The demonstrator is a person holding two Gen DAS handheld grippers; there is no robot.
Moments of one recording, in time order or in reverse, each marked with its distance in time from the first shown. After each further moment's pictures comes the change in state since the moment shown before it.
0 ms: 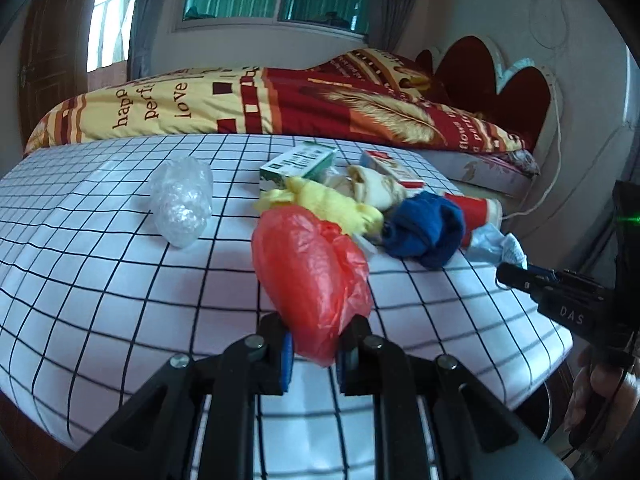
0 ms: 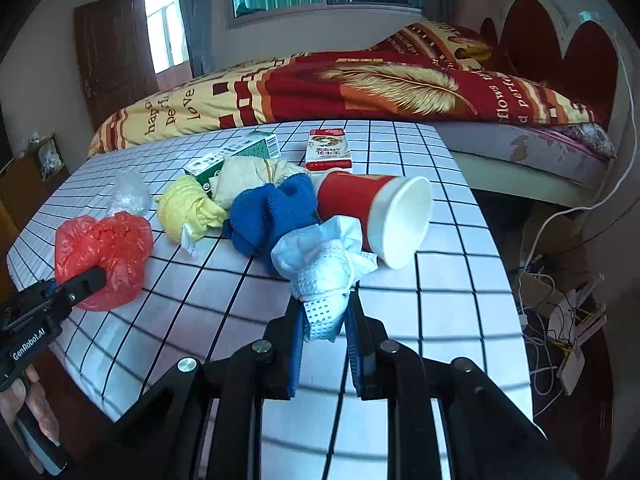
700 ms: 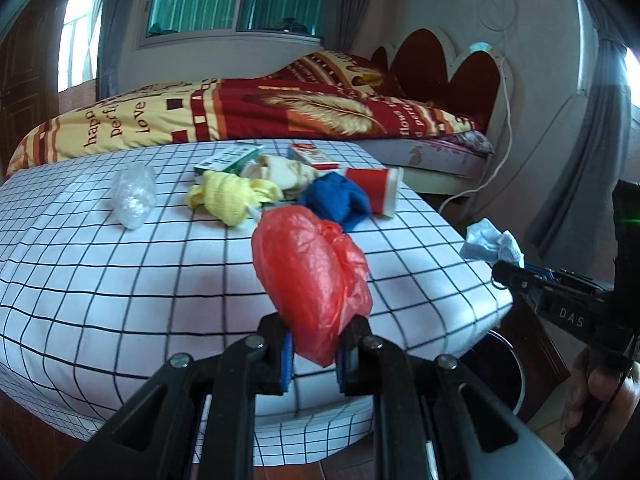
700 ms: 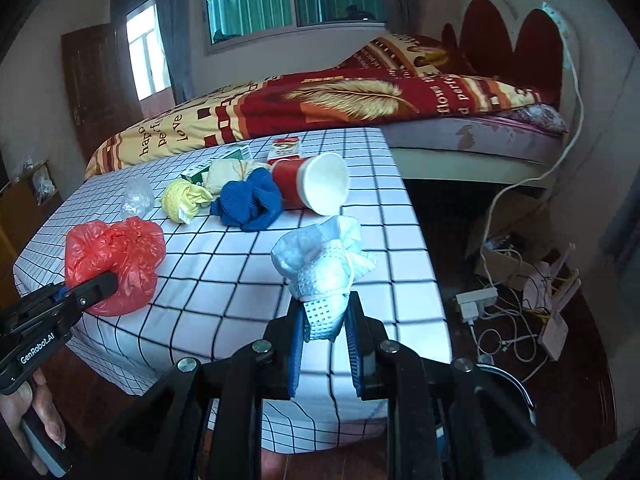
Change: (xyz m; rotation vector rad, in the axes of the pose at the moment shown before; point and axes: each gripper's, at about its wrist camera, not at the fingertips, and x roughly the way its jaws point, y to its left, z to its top) left arm -0.043 -0.070 -0.037 0.088 -0.019 -0.092; right arm -0.090 -0.041 -0.067 0.079 -0.074 -0.051
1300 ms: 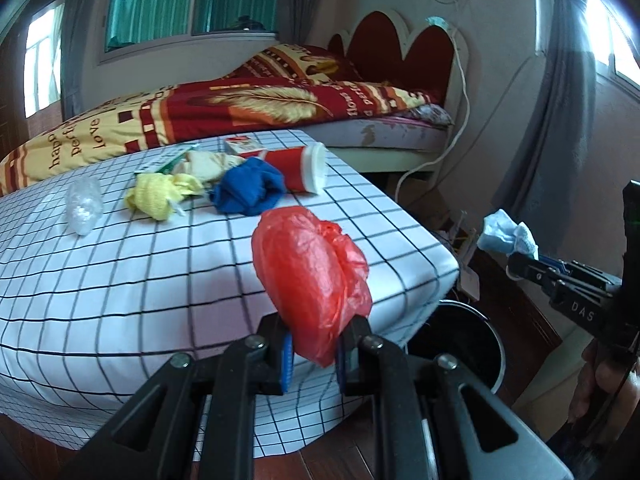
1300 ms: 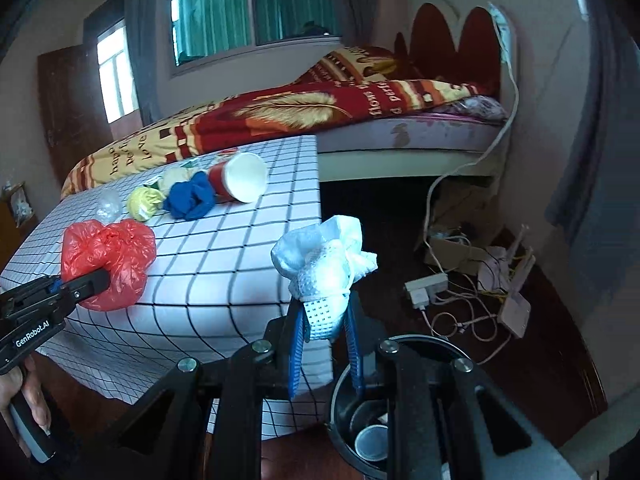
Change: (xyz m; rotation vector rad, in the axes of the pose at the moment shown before) left arm -0.004 -0.070 -0.021 0.111 0.030 -0.072; right arm -0.061 -0.069 -0.053 0.074 -0.062 -0.115
